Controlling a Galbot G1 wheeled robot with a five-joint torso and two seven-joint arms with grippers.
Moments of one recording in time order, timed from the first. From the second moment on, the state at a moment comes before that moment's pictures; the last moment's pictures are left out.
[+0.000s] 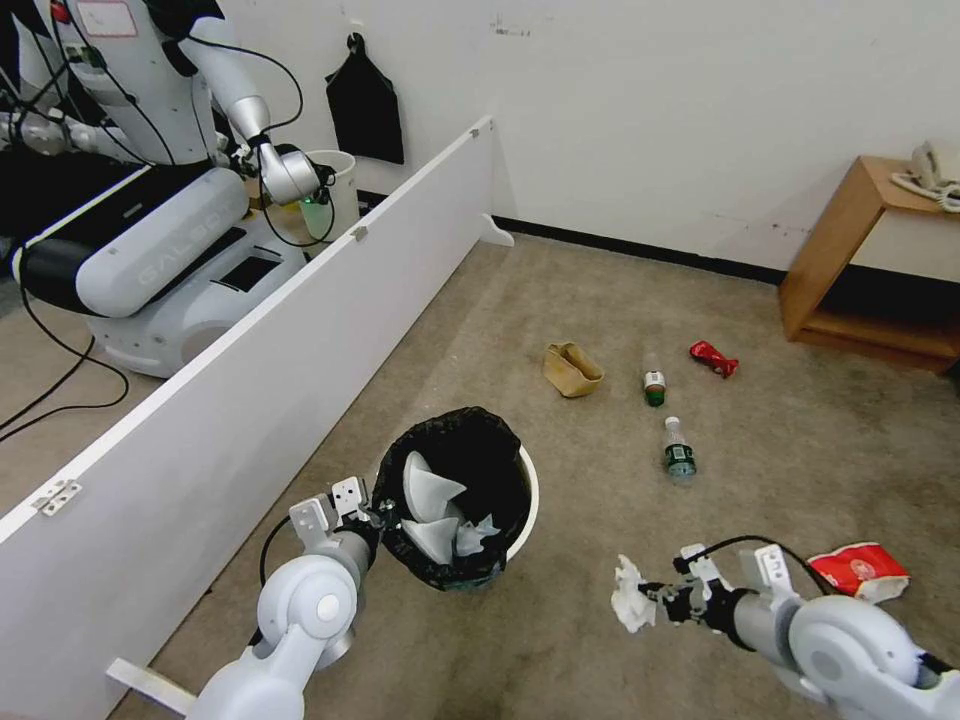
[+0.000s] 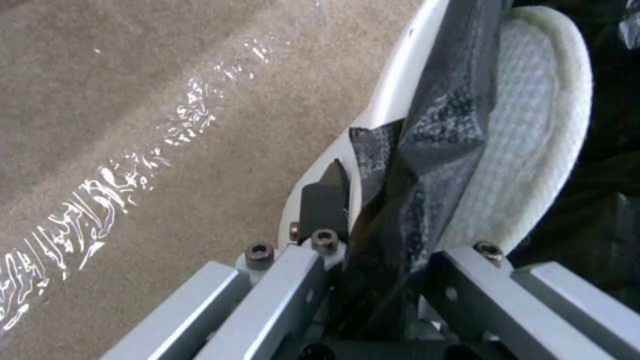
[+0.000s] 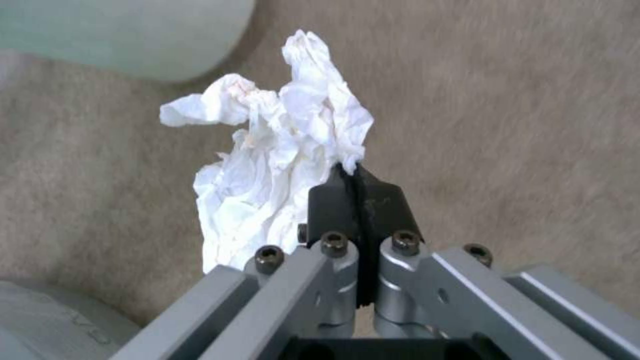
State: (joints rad) left arm 1.24 -1.22 -0.26 -1.96 -1.00 0.51 -0.60; right arm -1.49 0.45 0.30 2.02 1.16 -0.51 0.10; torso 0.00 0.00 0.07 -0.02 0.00
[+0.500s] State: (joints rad) left arm 1.24 -1.22 -0.25 -1.93 -0.97 0.51 -0.59; right arm -1.65 0.32 0.58 2.21 1.25 -0.51 0.10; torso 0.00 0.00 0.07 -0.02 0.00
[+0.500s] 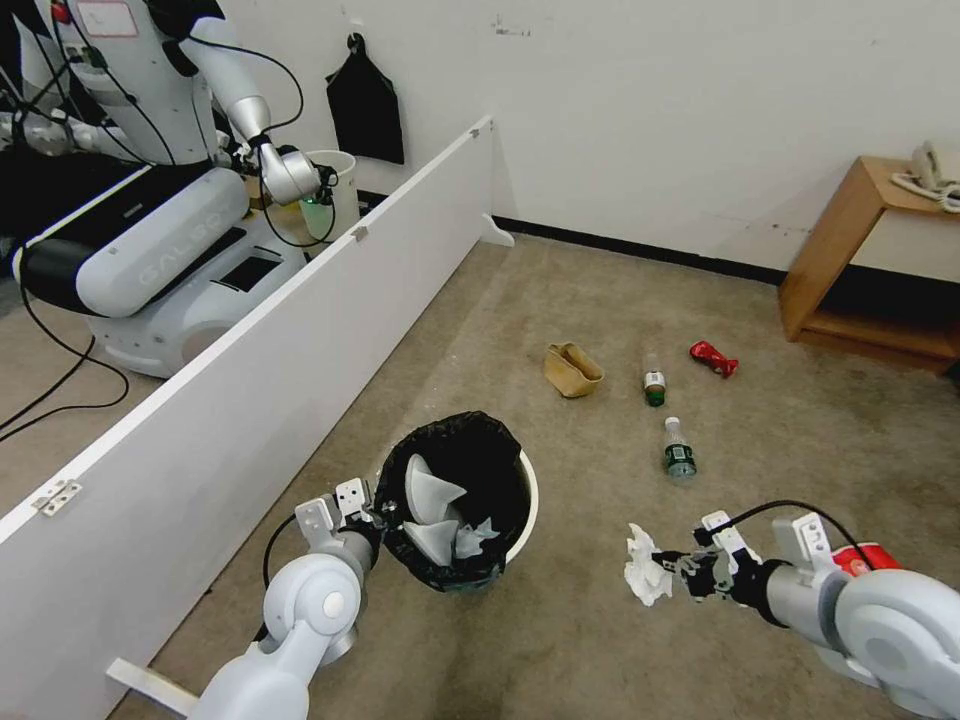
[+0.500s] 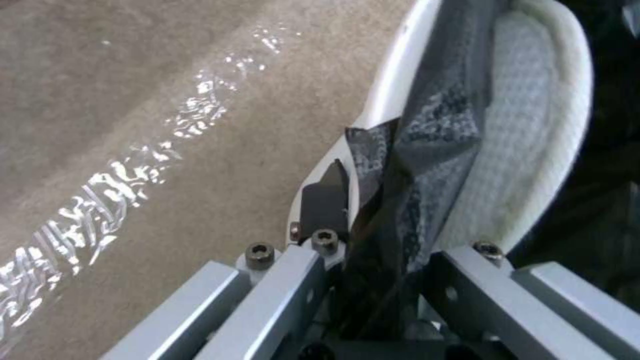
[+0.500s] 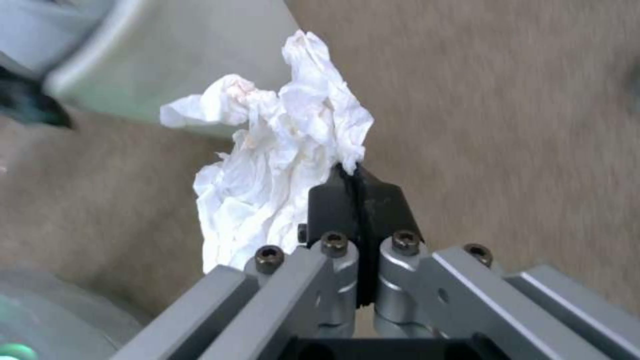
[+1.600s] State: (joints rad) left arm 1.26 -1.21 -0.23 -1.92 -0.93 0.51 -0.58; right arm -1.55 0.28 0.70 2.42 1.36 -0.46 0.15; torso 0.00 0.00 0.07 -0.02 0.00
